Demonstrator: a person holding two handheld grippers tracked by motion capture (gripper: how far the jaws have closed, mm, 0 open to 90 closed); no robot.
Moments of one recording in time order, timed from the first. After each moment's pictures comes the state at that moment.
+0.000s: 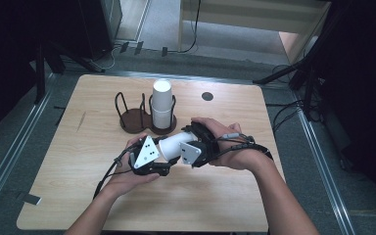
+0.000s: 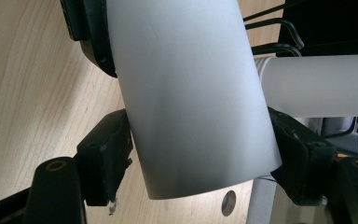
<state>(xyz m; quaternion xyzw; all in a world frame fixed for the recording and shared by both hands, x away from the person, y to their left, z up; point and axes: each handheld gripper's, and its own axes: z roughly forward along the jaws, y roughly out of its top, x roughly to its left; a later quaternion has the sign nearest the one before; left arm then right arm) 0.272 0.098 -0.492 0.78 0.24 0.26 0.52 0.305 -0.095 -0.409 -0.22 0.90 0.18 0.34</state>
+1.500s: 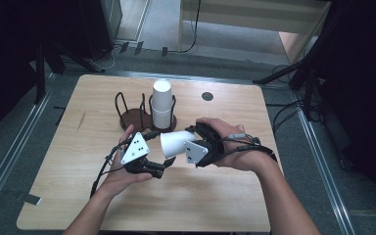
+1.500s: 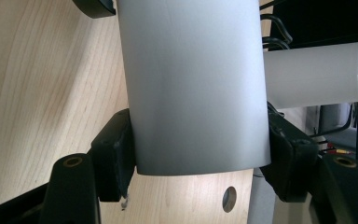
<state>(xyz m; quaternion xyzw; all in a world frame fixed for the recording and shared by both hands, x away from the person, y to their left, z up) 0.272 0.118 -0.486 0.75 0.26 0.23 0.57 0.304 -0.107 -0.405 -0.20 0.90 0.20 0.34</state>
